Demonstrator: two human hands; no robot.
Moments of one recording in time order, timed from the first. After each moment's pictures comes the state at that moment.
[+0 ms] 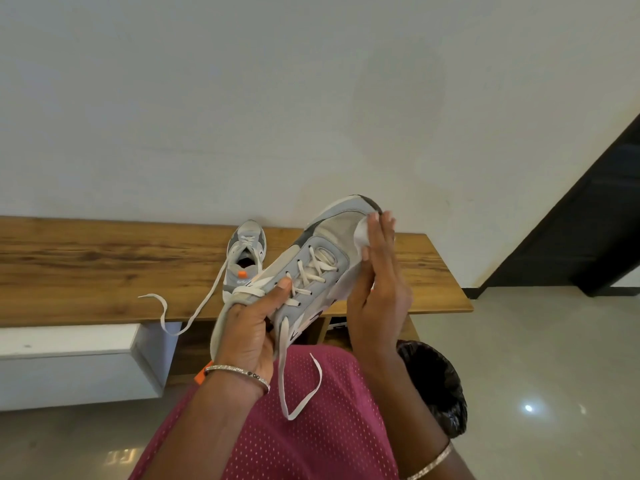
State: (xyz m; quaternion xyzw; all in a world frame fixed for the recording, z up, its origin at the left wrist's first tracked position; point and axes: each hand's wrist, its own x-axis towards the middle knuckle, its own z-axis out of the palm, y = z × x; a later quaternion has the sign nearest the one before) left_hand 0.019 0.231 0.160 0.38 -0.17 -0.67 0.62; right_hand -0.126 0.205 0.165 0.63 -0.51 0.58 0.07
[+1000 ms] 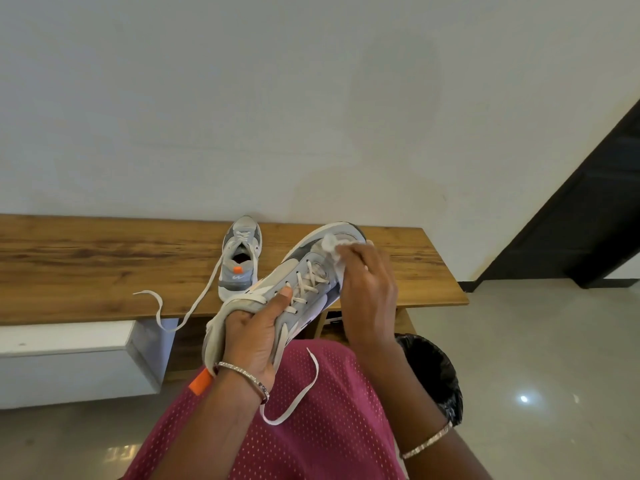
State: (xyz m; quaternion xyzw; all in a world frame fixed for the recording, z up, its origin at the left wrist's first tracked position) left_hand 0.005 0.230 0.134 0.48 -0.16 -0.62 0.60; right_hand -0.138 0.193 0.142 0.69 -0.58 0.40 0.17
